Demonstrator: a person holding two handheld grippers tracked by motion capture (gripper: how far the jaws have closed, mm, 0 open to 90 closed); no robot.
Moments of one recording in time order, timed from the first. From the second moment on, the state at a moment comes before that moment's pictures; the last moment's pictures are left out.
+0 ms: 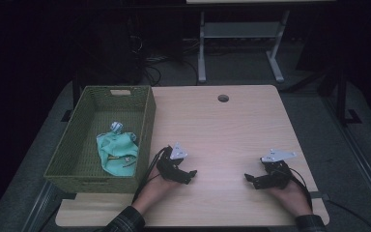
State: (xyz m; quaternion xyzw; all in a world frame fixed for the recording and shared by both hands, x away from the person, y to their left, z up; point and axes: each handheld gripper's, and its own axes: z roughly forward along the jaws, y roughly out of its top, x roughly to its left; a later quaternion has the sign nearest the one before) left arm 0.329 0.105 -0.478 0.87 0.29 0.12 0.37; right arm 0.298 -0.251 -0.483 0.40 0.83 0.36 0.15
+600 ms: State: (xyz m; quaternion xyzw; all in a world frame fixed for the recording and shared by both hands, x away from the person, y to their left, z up) left arm 0.332 0.104 -0.474 0.89 0.28 0.11 0.35; right arm 0.298 -0.251 -0.483 0.40 0.83 0.36 0.15
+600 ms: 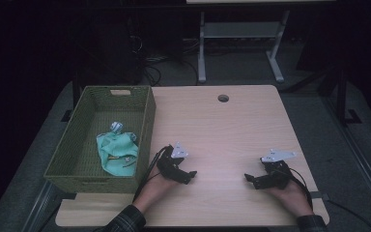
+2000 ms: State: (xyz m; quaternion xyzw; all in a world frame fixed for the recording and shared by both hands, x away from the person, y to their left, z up) left arm 0.330 0.104 -0.442 0.89 0.27 0.12 0.35; right arm 0.297 -0.251 -0.482 0.40 0.83 0.36 0.15
